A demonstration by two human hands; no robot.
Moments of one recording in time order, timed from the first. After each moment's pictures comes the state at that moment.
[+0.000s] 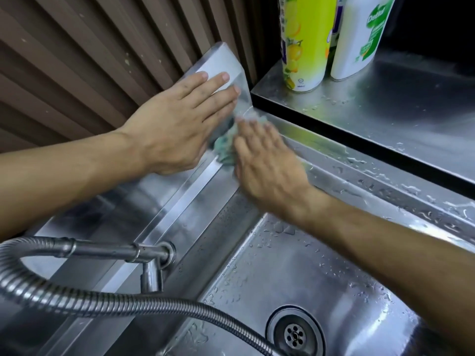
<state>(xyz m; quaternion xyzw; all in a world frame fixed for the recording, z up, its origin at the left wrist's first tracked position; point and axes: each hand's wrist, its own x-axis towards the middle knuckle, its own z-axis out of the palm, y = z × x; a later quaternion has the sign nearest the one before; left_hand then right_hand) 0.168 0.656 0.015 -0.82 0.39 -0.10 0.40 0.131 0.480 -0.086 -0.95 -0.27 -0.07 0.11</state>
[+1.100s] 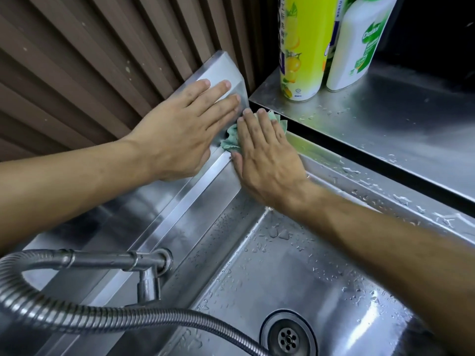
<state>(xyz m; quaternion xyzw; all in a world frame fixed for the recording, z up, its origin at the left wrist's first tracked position) 0.170 0.647 0.012 -0.79 0.37 -0.09 0.48 0.152 0.480 -0.084 -0.97 -0.21 -0.07 0.06</state>
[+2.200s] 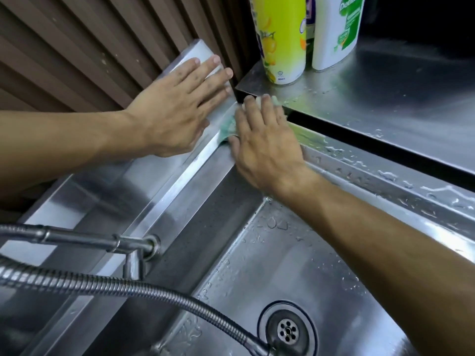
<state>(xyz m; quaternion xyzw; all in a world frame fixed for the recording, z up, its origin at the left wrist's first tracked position) 0.190 0.635 0.008 -0.81 0.39 -0.11 0.42 0.144 0.455 -0.077 -0.98 -0.18 -0.04 0.06</state>
